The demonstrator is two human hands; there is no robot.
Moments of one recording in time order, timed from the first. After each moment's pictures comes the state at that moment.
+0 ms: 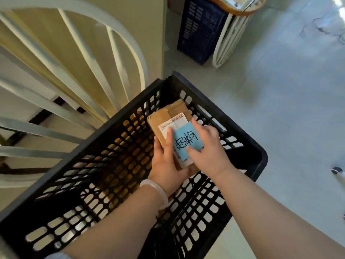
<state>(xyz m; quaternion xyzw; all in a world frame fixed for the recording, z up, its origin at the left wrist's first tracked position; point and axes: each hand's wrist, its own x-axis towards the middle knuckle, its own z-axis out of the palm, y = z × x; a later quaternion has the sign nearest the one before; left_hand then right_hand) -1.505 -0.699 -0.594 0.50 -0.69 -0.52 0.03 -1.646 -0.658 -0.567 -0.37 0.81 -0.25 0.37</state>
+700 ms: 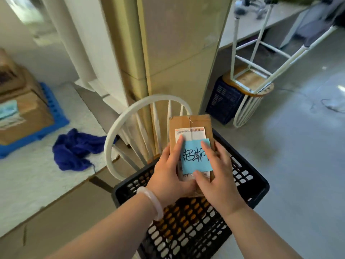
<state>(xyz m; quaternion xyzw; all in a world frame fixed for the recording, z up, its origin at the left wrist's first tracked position) -1.357 -0.696 -0.370 0.39 -0.78 -0.45 0.21 -1.504 -0.620 -0.375 -0.55 0.70 -0.40 0.22</state>
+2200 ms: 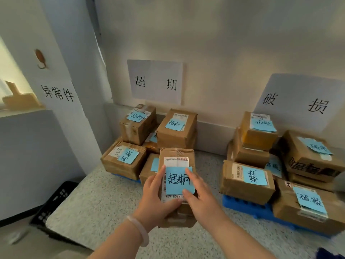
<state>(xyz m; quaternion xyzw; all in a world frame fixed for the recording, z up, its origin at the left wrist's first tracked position) -0.578 -0.735 -0.313 0.74 -0.41 -0.26 0.47 -0.715 -0.831 -0.303 -0.75 0.35 -0.18 0.53</state>
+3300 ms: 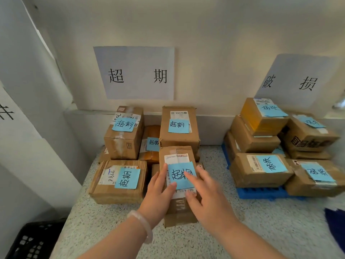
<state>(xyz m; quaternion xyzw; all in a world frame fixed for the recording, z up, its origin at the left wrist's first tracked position) -0.415 -0.794 -0.344 0.68 -0.45 -0.43 0.40 -0.579 -0.824 -0.314 -0.82 0.49 -0.14 0.27</state>
